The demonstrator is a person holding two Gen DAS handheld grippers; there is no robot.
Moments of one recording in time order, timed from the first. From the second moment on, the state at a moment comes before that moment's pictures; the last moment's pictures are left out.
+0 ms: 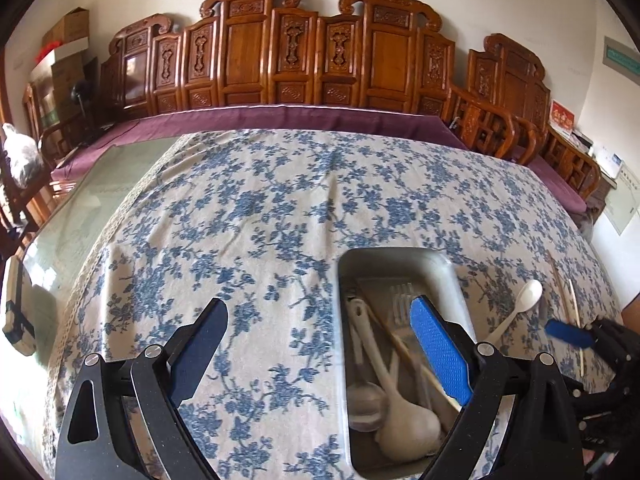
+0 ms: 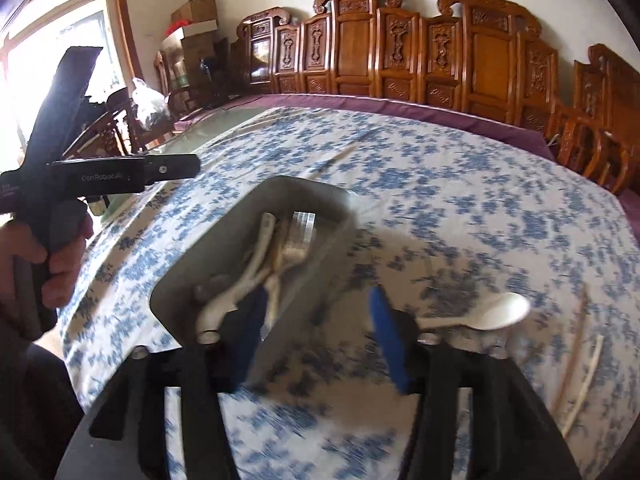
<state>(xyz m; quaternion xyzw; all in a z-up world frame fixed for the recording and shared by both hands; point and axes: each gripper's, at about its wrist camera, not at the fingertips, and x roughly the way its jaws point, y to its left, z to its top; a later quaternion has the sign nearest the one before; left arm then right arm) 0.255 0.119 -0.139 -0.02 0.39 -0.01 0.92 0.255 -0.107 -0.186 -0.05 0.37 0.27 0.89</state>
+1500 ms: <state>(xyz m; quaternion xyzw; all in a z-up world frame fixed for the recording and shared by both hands) 0.313 -0.104 -0.231 0.12 0.55 -0.12 0.82 0.292 -0.285 -0.224 -0.01 0.41 0.21 0.89</state>
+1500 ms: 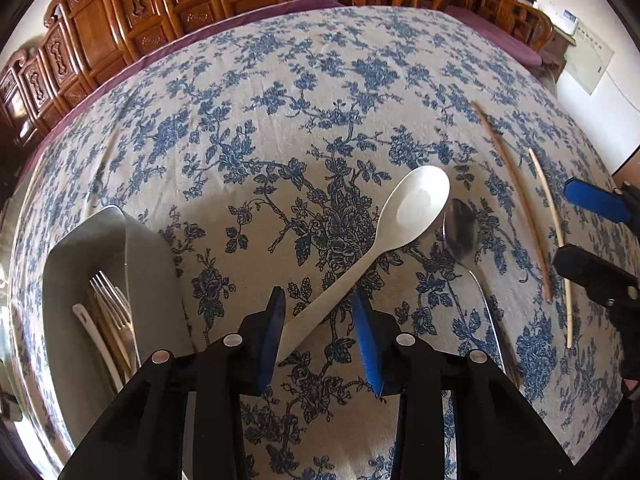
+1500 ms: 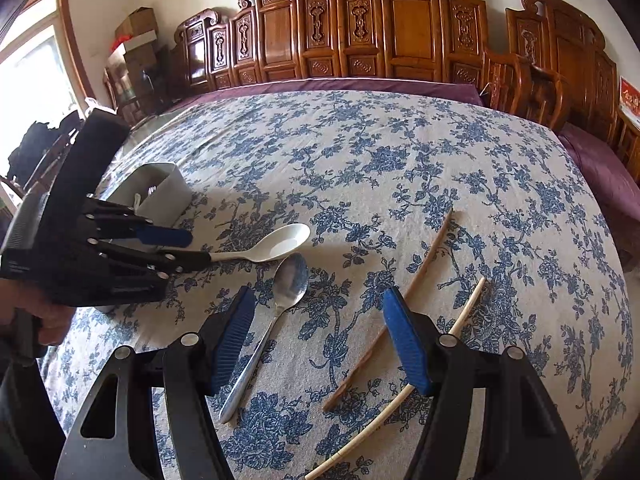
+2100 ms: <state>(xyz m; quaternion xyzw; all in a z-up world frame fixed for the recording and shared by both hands) 0.297 -0.115 -0.238 0.12 0.56 -0.15 0.81 0.292 -0.282 -0.225 -0.01 0.42 0.21 0.88</state>
